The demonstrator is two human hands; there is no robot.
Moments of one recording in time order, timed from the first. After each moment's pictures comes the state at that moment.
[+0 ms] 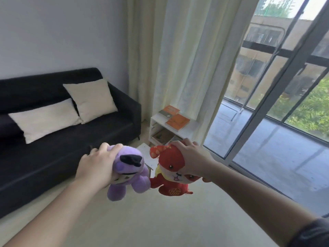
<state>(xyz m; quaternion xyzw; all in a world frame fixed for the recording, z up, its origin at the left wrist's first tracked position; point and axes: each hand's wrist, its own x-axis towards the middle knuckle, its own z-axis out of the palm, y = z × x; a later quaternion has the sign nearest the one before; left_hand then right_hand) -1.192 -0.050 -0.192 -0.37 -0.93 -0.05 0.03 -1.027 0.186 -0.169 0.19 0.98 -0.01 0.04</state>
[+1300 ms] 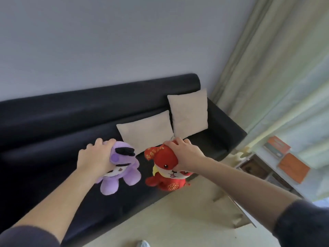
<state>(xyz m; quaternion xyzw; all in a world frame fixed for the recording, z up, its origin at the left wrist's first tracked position) -1.912 -0.390 -0.248 -0.19 -0.98 -0.01 -0.05 -1.816 -0.121 -0.222 0.02 0.99 -0.02 0.13</state>
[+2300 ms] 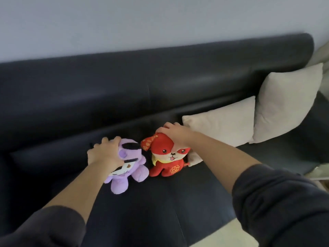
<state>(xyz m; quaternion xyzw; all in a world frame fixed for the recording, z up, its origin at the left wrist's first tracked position) -2.270 -0.571 -0.537 -0.10 -0.97 -0.02 -0.22 -2.278 -0.304 -0.525 -0.15 0.94 0.00 0.29</state>
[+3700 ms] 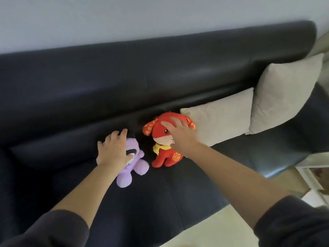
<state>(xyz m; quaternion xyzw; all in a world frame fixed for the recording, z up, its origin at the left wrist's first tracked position) -2.252 -0.555 -0.540 -0.13 -0.98 -0.03 -0.17 -2.227 -0.325 -0.505 0.01 0.98 -0.04 0.20</state>
